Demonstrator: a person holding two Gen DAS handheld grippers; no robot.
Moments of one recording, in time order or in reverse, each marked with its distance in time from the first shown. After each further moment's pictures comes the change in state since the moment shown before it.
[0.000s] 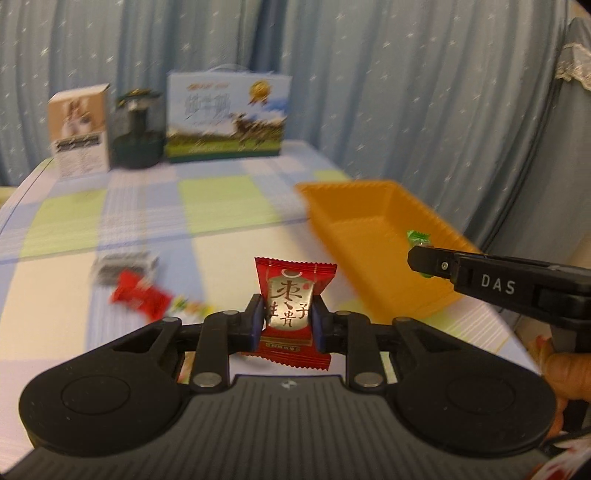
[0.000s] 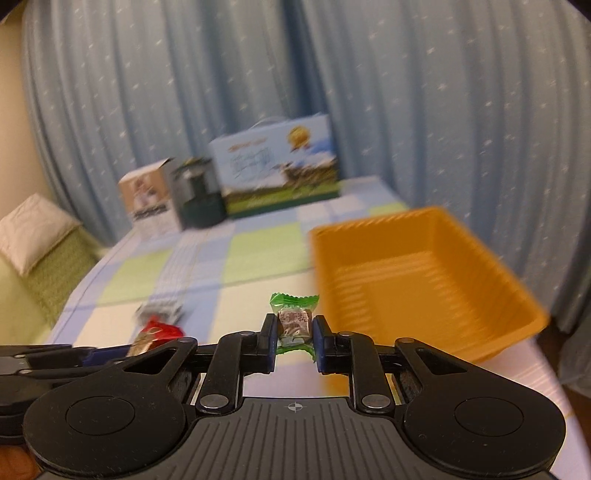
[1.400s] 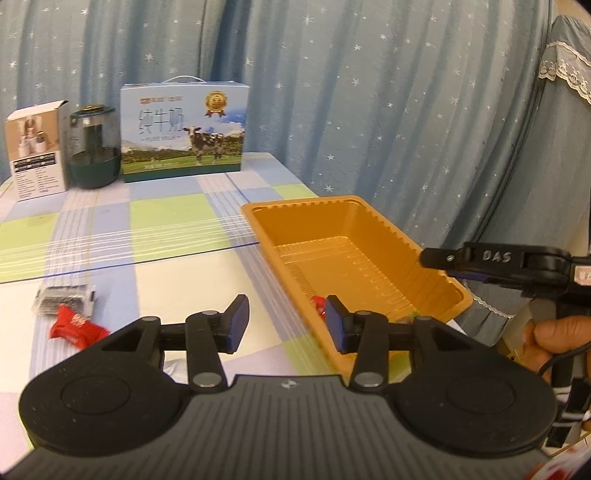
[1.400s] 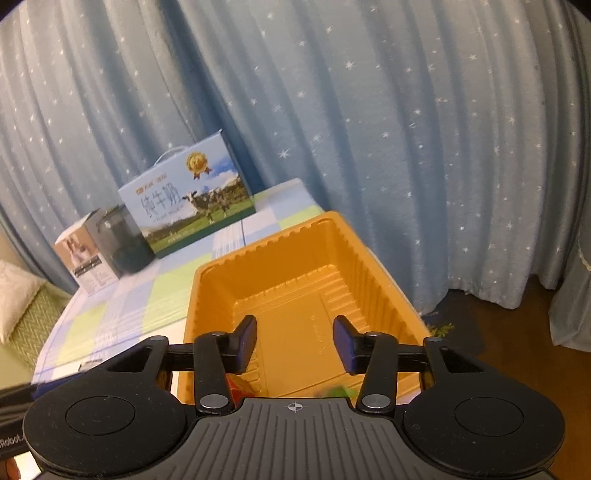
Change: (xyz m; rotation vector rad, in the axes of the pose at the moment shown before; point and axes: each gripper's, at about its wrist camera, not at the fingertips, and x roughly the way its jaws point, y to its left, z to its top) left arm 0.036 -0.036 0.014 0.013 -0.022 -0.042; right arm 0.016 -0.124 0.018 0.227 0.018 -0.029
